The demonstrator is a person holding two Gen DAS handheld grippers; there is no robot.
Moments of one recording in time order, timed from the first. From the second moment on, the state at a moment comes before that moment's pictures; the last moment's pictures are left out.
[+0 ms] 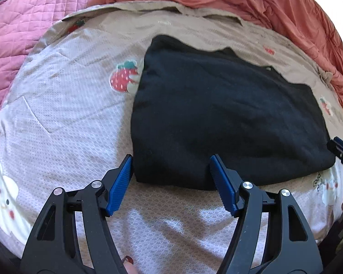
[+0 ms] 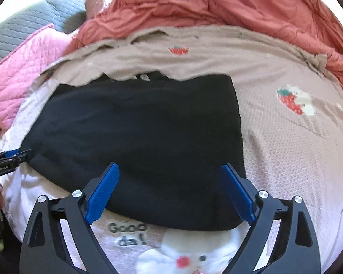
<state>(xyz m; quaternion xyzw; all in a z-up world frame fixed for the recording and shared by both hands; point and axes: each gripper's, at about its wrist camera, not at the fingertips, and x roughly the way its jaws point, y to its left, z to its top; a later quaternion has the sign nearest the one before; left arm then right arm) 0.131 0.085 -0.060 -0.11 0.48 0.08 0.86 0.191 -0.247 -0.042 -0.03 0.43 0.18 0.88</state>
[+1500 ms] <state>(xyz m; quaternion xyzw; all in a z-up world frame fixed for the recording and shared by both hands) 0.186 0.198 -0.046 -0.23 0.47 0.08 0.85 0.128 0.013 -0.080 -0.28 0.38 0.26 0.85</state>
